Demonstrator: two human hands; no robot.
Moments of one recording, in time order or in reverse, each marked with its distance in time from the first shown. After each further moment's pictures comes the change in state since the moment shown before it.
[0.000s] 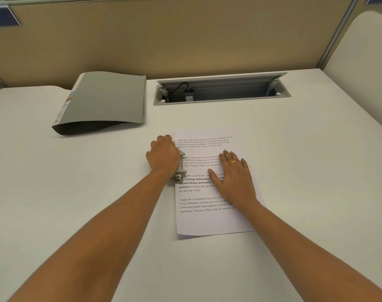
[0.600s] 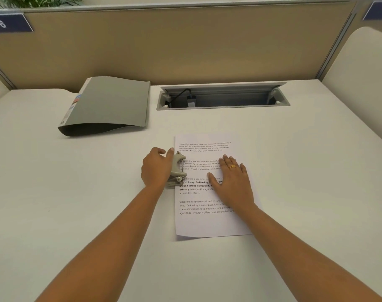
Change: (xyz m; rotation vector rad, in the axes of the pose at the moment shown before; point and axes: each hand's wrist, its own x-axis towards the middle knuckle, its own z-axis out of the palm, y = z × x) left_hand -0.029 -0.014 -0.013 -0.530 0.076 -0.286; right_hand -0.001 0.000 -0.002 -0.017 -0.010 -0.014
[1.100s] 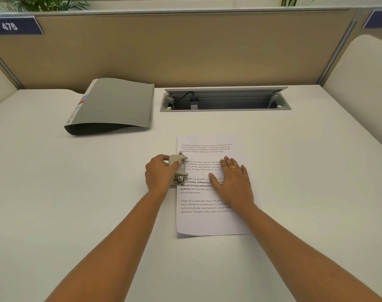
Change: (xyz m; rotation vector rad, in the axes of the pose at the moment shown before) left_hand -0.017 -0.004 -0.006 -0.085 -0.046 0.012; right_hand 0.000 0.000 0.000 0.000 0.005 0.002
